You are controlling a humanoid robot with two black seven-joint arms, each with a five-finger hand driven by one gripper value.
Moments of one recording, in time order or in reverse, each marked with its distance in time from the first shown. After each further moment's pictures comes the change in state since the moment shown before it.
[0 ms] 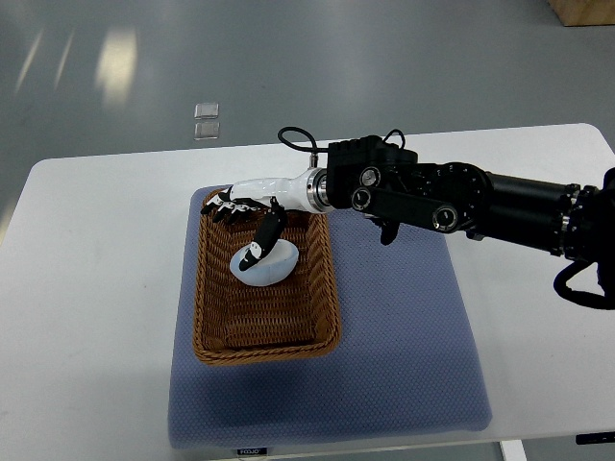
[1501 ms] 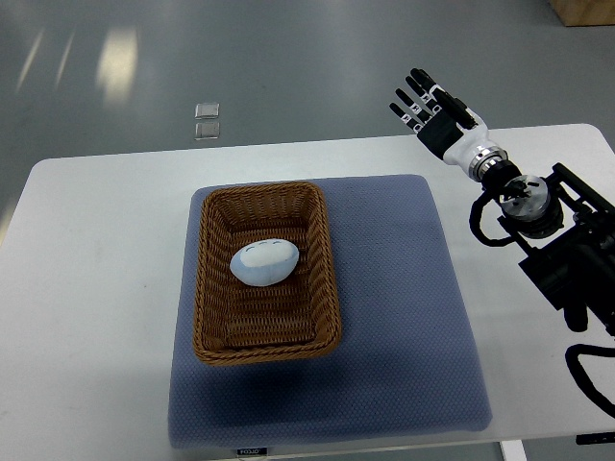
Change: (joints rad) left arm 0.001 0.000 0.000 0.001 0.000 0.004 0.000; right arm -0.541 -0.092 1.073 -0.173 0.767 -0.076 0.008
